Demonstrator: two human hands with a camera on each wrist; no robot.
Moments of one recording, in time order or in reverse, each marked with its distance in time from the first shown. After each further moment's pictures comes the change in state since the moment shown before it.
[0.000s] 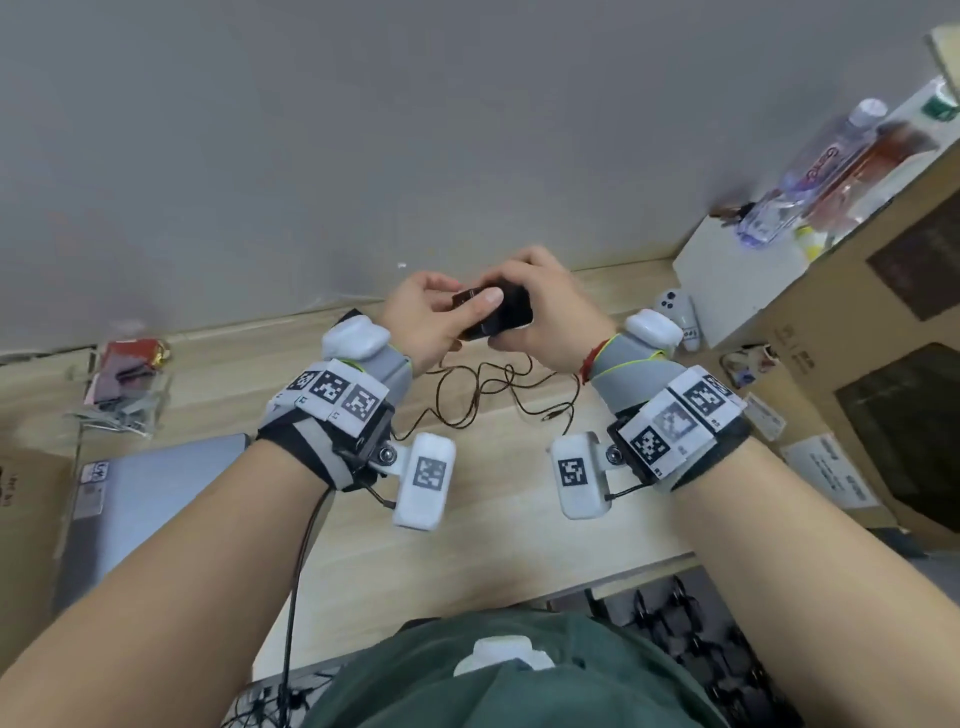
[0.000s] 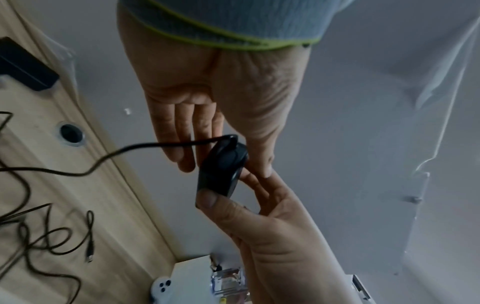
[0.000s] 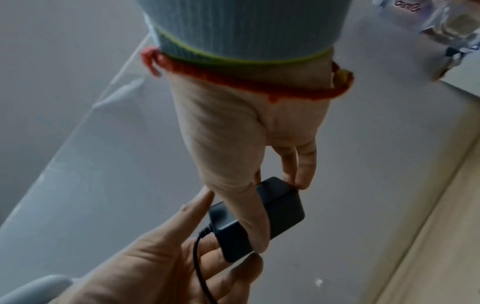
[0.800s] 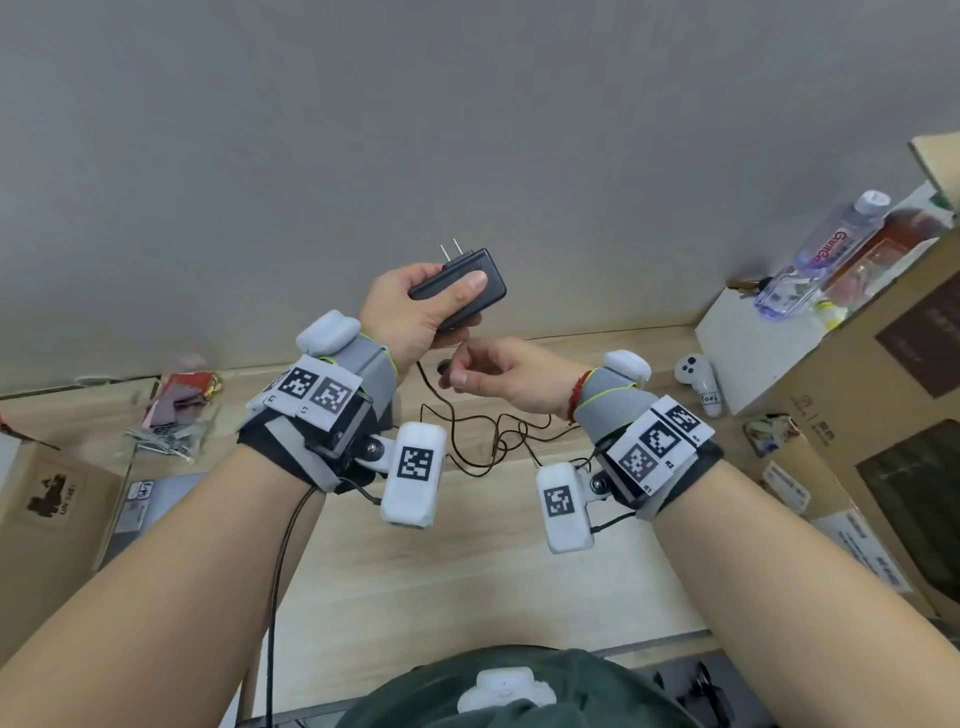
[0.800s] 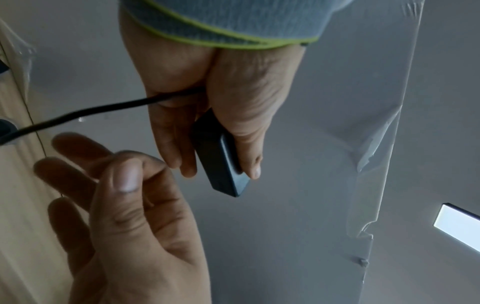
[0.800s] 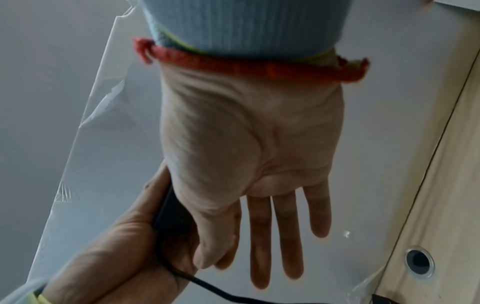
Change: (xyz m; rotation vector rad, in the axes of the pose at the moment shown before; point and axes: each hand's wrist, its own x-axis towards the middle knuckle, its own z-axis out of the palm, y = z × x) left_hand -0.016 0.058 -0.032 -0.259 0.065 0.092; right_hand 0.012 -0.032 0.019 0.439 -0.449 -0.040
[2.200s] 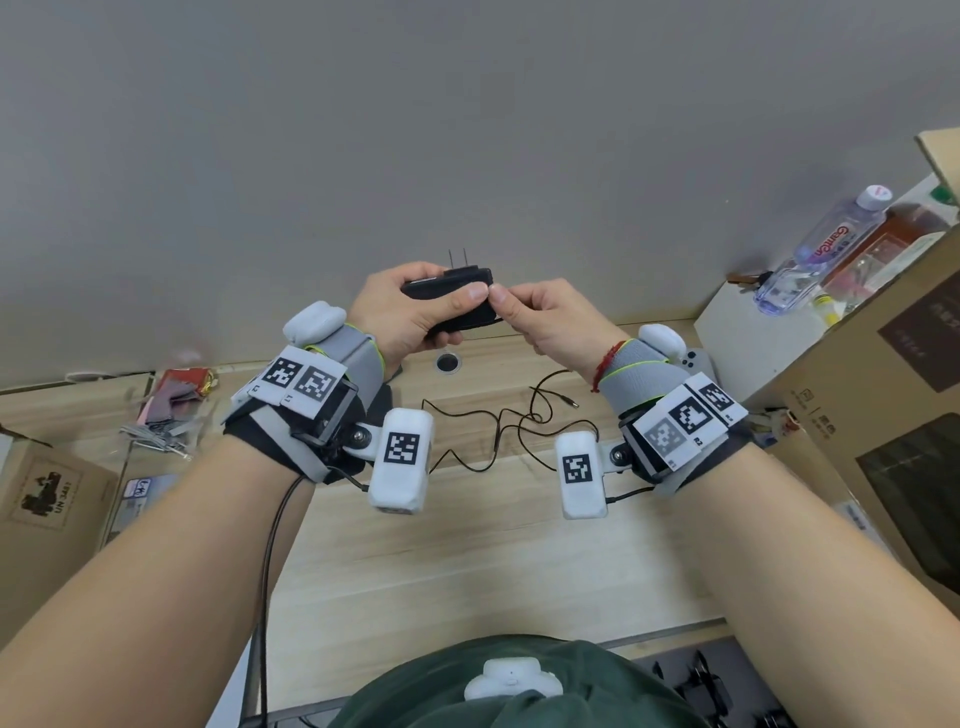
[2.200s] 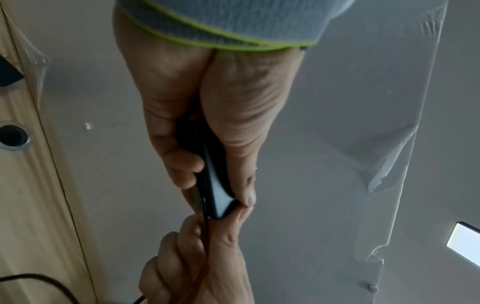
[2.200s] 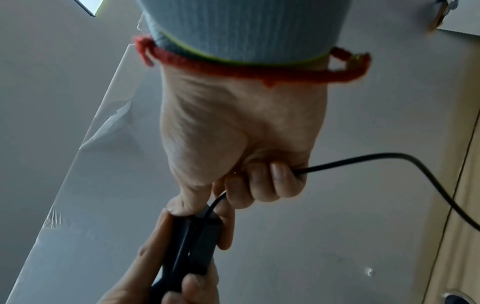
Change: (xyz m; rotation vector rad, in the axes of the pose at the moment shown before) left_hand 0.005 0.002 -0.020 0.050 -0.045 -0.075; right_hand -0.008 -0.027 -0.031 0.004 0.366 0.000
